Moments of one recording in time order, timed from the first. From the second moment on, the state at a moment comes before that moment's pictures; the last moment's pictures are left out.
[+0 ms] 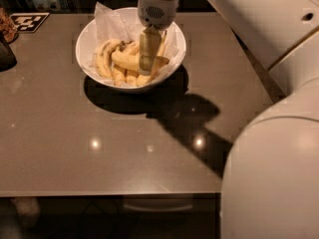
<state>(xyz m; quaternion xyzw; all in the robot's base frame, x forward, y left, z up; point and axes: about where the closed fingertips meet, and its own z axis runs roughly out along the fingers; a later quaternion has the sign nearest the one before) 0.620 0.007 0.941 -0.64 0.76 0.02 0.11</state>
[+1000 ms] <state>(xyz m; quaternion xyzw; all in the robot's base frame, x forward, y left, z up) 0.647 0.042 0.911 -0.66 0.75 0.01 0.08</state>
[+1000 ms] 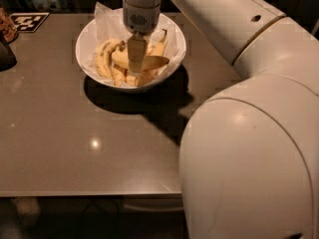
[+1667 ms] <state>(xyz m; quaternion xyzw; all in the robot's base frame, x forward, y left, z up) 0.659 0.041 0.887 -0.66 0.75 0.00 0.06</state>
